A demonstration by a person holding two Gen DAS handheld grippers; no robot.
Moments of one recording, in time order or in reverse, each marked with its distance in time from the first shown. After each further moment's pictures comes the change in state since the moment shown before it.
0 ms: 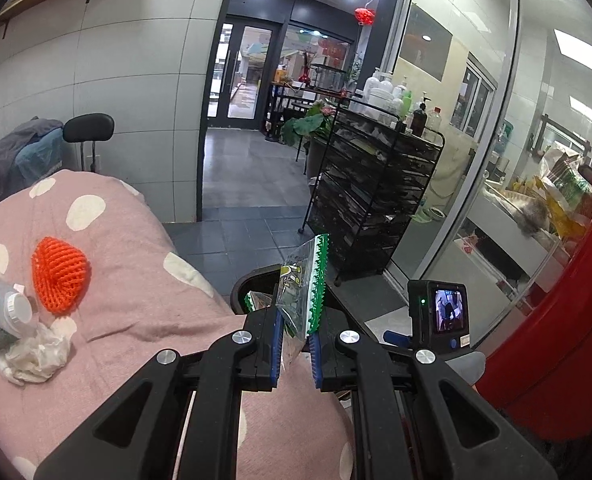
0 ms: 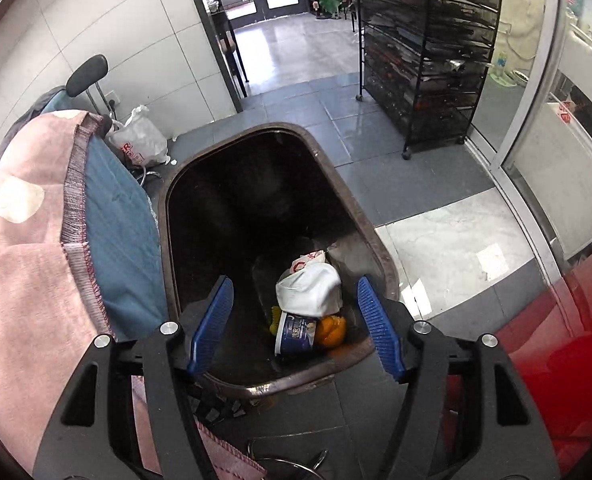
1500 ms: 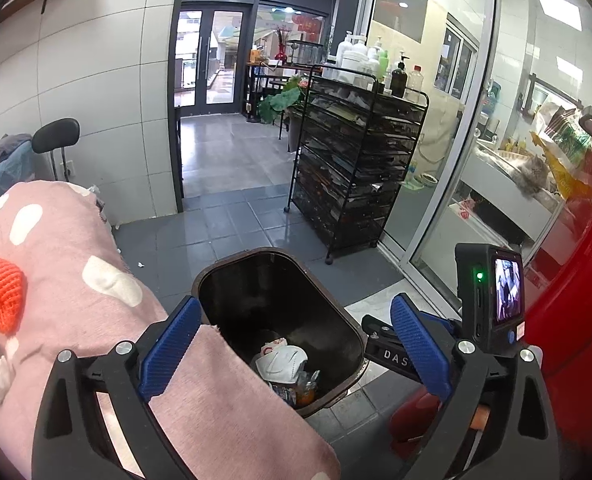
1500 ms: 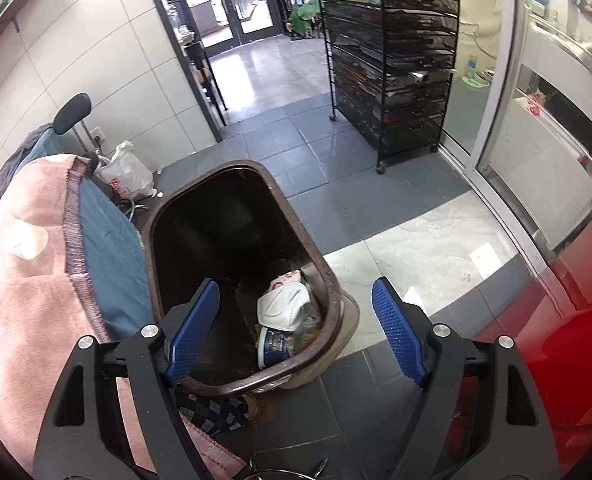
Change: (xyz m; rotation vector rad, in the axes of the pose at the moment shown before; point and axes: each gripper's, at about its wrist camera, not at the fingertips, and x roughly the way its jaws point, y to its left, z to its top) left arm 0.056 -0.044 -0.006 0.094 0.079 -0.011; right arm -0.041 -0.034 0.005 0.073 -0.081 -0.024
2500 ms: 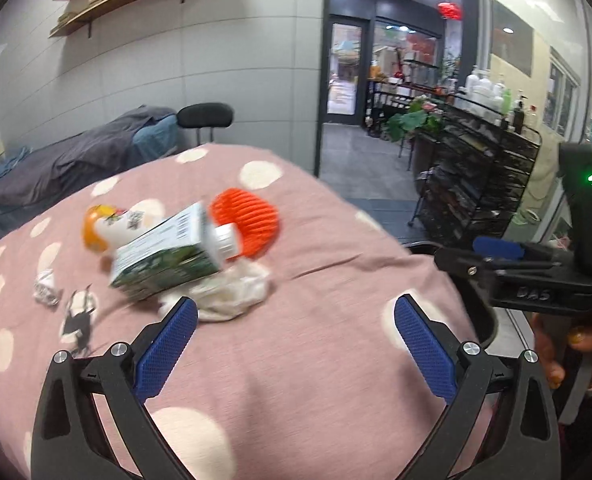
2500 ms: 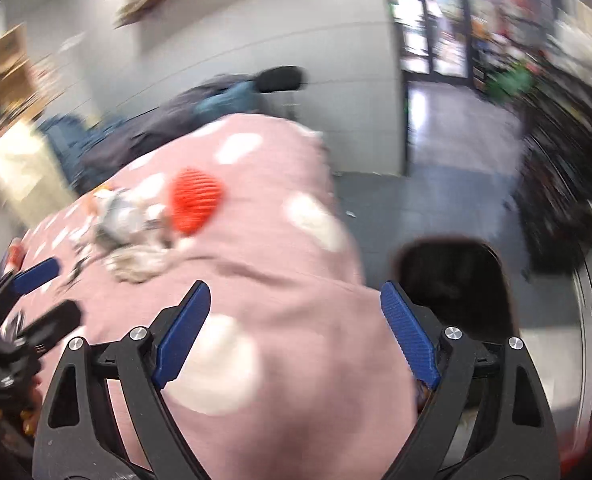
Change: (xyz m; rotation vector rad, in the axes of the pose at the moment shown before) left arm -0.126 0.140 -0.063 -0.191 -0.036 0.411; right arm -0.093 0.211 -0.024 -0.534 -0.079 0.499
